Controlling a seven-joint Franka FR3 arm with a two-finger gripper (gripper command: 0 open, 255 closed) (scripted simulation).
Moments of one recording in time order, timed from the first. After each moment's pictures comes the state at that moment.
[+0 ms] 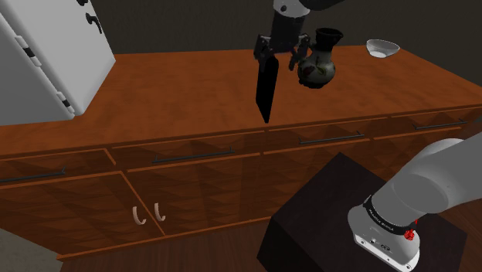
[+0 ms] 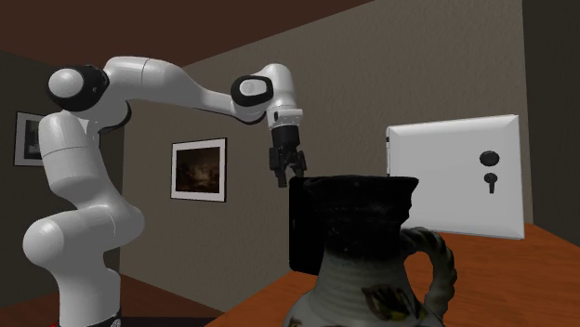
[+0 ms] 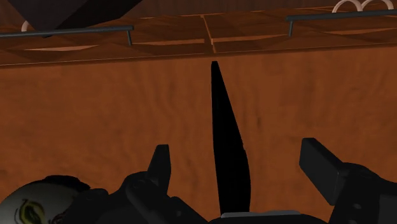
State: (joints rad) arm -0.14 -0.37 0.31 -2.06 0.01 1.82 0.68
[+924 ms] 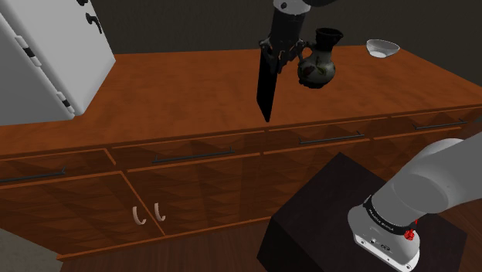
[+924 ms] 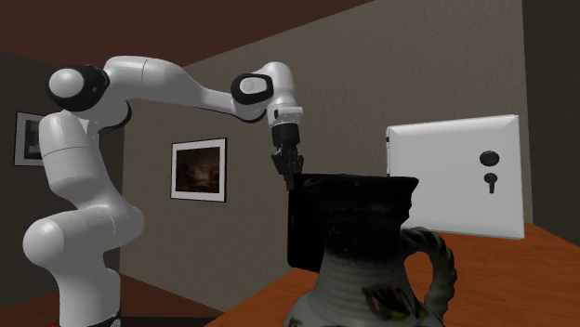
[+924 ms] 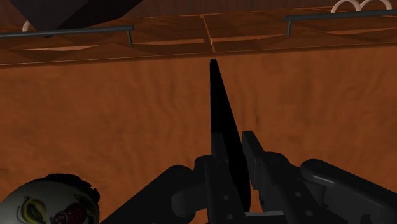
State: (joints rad) arm -0.14 -0.37 0.31 -2.04 0.01 1.80 0.68
